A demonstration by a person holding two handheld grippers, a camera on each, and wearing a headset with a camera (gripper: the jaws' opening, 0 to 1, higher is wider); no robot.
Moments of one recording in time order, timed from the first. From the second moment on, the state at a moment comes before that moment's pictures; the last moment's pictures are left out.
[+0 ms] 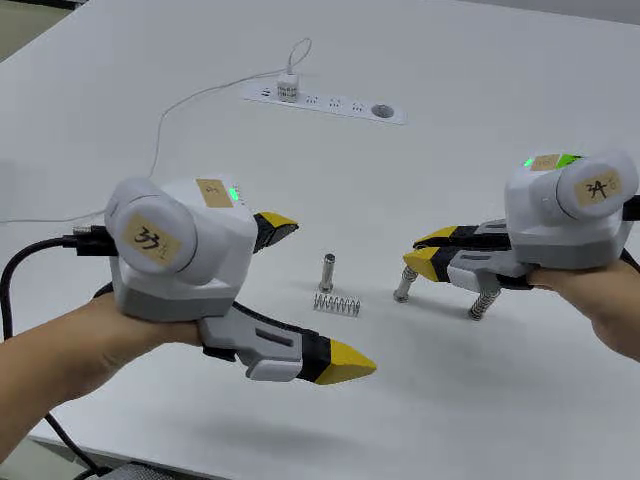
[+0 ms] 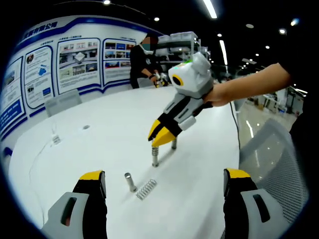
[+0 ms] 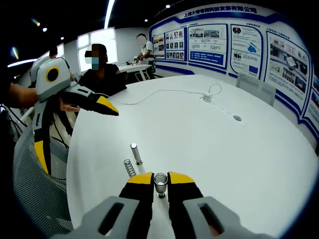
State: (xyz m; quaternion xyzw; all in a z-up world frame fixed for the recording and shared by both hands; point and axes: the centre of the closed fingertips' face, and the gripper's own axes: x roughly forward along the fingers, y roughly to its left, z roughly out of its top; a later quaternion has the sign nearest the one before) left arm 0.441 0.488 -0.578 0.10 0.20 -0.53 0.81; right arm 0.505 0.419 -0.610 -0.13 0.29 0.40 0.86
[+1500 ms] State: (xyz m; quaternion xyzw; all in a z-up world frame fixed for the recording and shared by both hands) left arm 0.448 0.502 -0.583 0.10 0.21 -0.50 0.83; right arm 0.501 0.420 -0.644 -0.15 0.31 0.40 0.85
